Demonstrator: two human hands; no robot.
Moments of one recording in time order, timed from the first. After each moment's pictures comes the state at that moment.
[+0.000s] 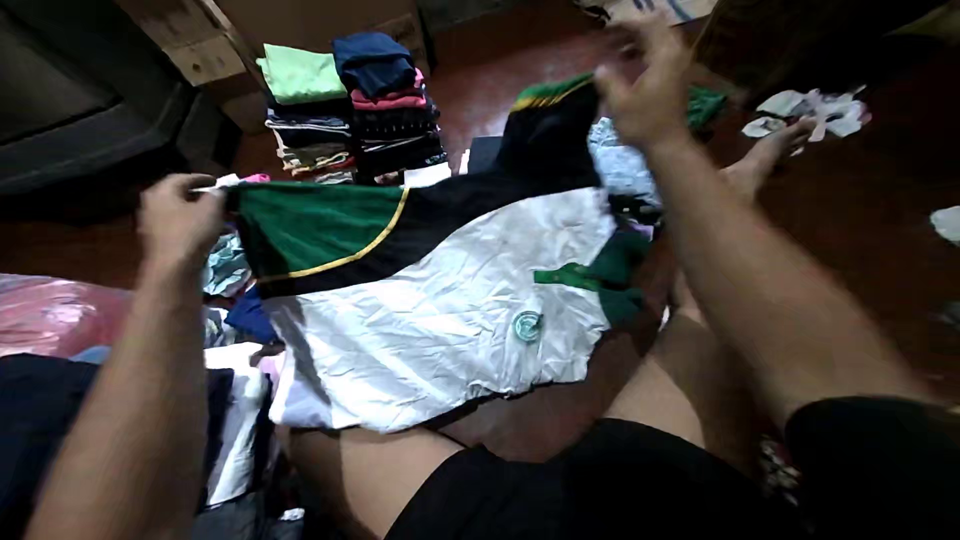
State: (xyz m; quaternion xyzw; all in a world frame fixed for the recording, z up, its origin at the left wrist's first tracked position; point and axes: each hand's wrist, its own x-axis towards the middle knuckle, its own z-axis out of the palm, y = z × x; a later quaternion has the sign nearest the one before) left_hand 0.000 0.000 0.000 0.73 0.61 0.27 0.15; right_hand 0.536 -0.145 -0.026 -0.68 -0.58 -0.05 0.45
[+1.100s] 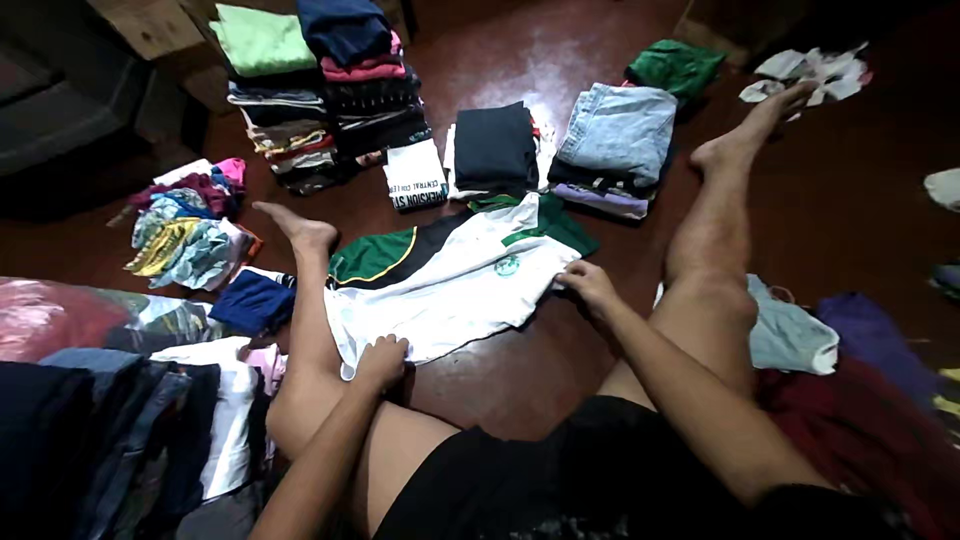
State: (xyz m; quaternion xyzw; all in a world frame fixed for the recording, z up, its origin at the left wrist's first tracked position) left_hand 0.048 -0.137 -0.295 0.83 0.43 -0.31 0.18; right_hand 0.473 -0.274 -0.313 -0.75 -0.28 0.40 0.45
